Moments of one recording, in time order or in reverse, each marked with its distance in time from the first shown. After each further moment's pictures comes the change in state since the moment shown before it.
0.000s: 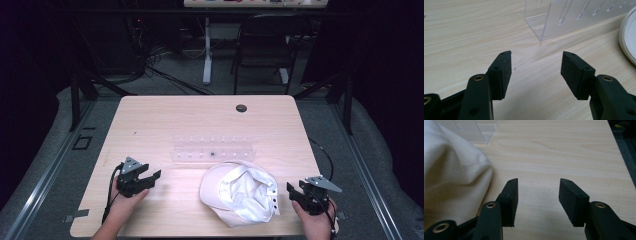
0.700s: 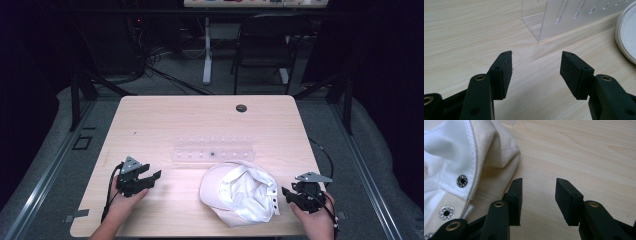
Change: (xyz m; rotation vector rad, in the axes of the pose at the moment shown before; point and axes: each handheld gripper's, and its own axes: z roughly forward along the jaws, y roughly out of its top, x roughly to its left) left arm 0.001 -0.001 0.000 0.003 -0.019 0.026; right arm 0.018 0.021 -0.010 0.181 0.089 -0.178
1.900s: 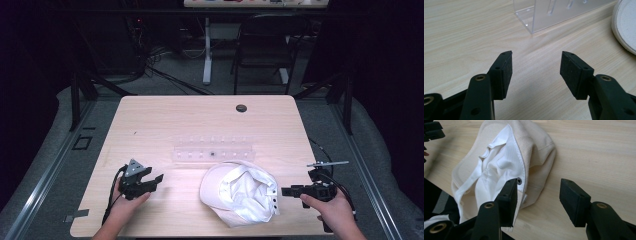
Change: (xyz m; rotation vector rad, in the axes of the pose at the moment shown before) left arm -0.008 -0.004 0.001 0.041 -0.012 0.053; right arm -0.024 0.035 -0.031 0.192 0.363 0.242
